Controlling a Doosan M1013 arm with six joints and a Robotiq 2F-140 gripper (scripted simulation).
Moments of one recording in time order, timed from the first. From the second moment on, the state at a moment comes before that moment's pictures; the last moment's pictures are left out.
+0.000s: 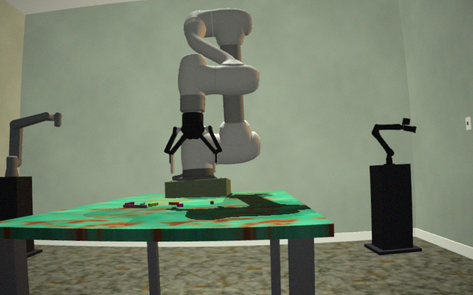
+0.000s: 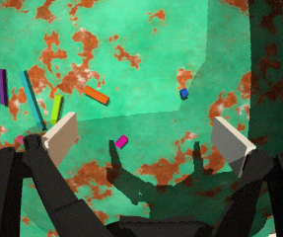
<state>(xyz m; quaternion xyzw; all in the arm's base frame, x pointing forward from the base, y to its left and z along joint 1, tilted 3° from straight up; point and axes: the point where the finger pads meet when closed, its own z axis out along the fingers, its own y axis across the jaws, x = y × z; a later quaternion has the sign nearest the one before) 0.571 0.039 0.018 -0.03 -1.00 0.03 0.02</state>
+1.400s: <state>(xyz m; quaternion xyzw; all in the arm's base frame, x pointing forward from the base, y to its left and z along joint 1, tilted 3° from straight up) 0.575 -0.030 0.014 0.56 -0.83 0.01 0.03</state>
